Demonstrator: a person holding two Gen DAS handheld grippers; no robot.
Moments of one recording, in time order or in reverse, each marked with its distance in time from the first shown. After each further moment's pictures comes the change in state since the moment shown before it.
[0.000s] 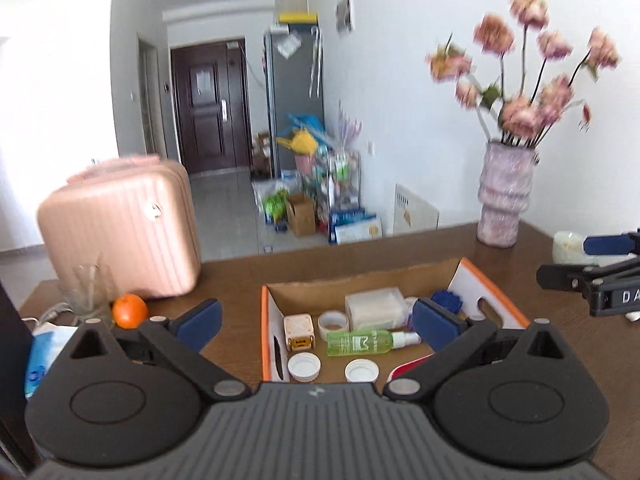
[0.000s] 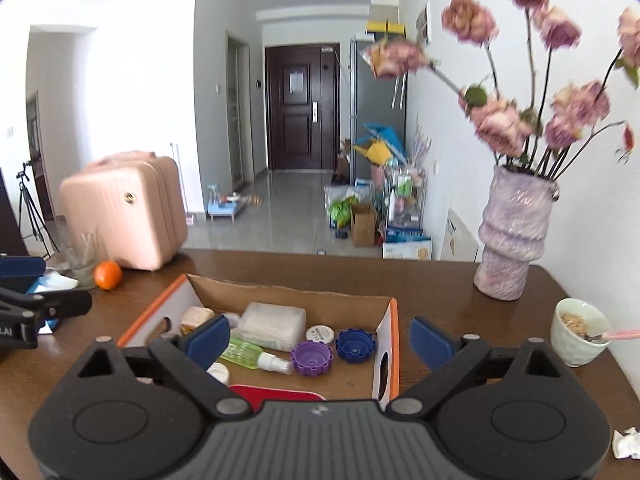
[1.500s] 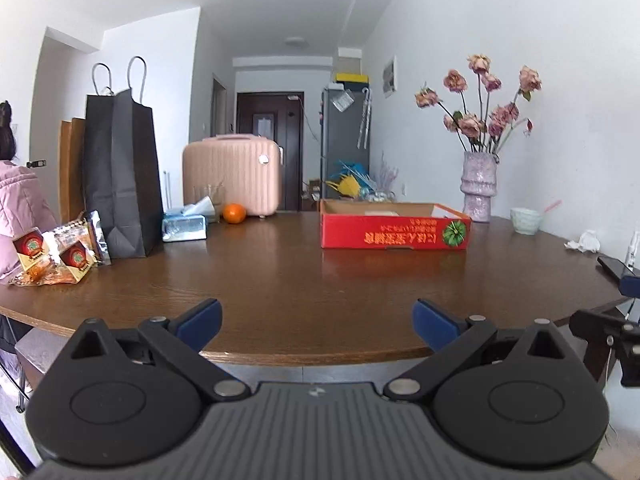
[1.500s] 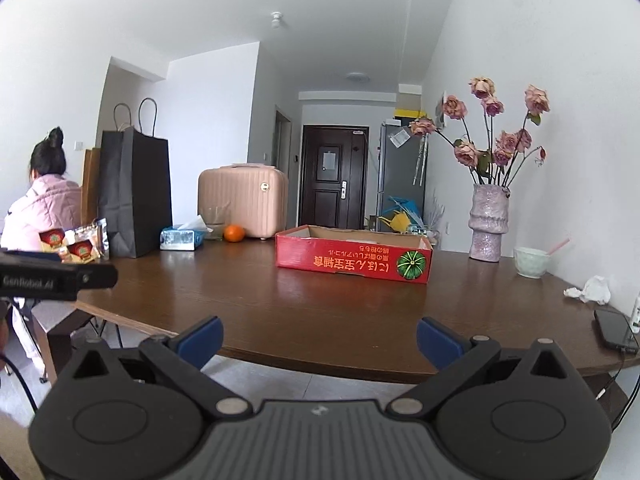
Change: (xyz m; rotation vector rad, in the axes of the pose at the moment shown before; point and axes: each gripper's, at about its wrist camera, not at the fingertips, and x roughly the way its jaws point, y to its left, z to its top) left arm -0.337 -0.036 -0.313 -0.110 -0.174 0.121; right arm -0.343 0.135 -0.355 -0.090 -0.270 0.038
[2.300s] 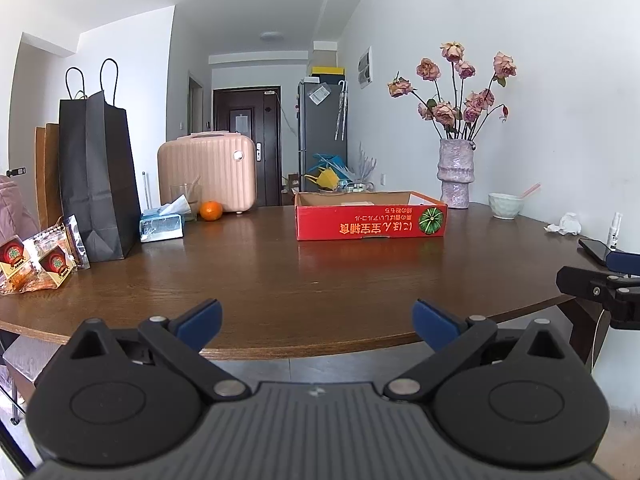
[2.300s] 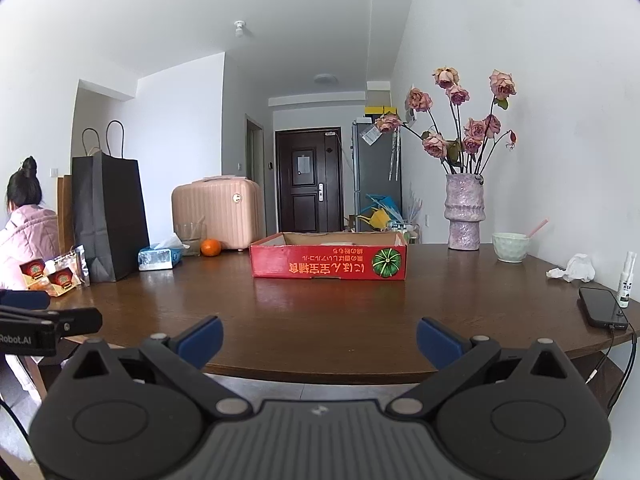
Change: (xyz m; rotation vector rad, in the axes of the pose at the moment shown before) left arm 0.000 -0.013 -0.004 0.044 0.009 -0.052; right arm 0.006 -0.026 0.006 0.103 -0.015 -0.050
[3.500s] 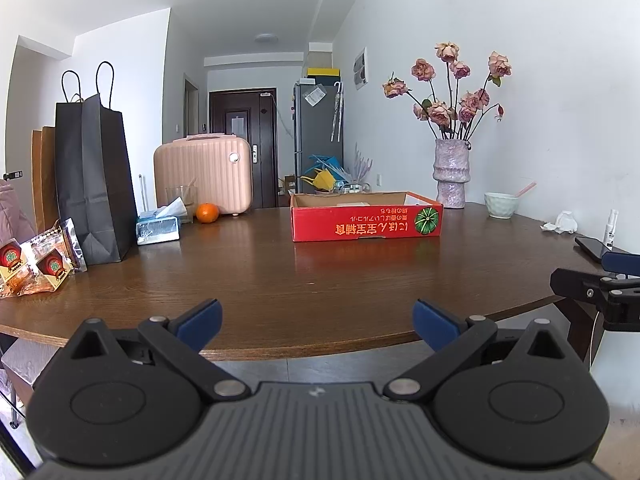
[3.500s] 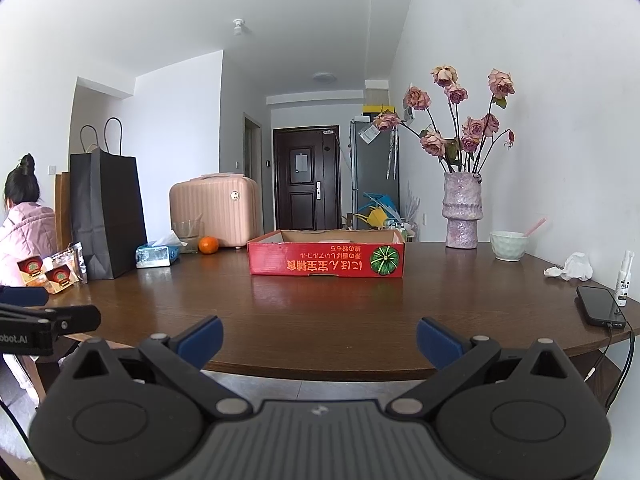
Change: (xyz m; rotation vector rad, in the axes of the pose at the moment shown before) left arm 0.000 0.000 -0.002 0.011 -0.006 -0.010; right arm 0.003 0.000 0.001 -0.002 0.005 -0.005
